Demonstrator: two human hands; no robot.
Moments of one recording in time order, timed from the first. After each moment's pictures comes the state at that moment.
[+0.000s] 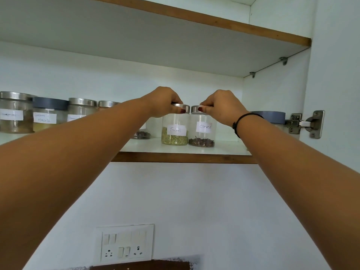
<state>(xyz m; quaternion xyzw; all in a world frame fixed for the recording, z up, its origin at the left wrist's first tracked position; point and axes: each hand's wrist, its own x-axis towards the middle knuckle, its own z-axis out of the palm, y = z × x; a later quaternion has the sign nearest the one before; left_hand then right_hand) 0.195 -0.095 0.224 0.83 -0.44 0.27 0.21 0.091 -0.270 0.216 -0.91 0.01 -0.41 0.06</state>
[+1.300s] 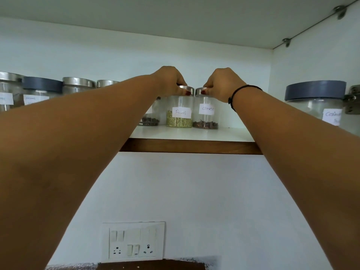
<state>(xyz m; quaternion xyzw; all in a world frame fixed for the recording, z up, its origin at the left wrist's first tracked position) 0.266 -0.114 0.227 0.86 -0.39 0.27 0.18 0.187 -0.280 0.224 -0.93 0.03 -0.37 0.00</state>
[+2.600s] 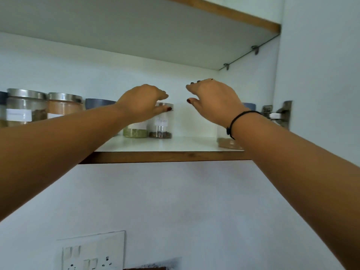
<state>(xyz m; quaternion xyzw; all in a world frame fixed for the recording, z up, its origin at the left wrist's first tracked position) 0.198 -0.150 0.204 0.80 -0.43 0.42 0.08 0.066 -0.322 0.212 -0.86 0.01 -0.46 -0.23</state>
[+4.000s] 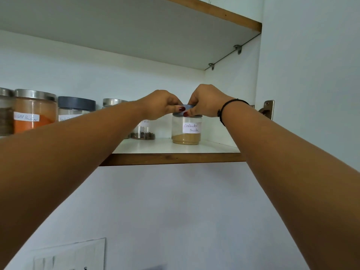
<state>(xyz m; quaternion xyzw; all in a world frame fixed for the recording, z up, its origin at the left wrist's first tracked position) 0.197 -0.235 0.214 0.77 -0.55 0.25 0.20 0.068 -0.361 0.228 -0.95 0.07 -0.30 -0.03</state>
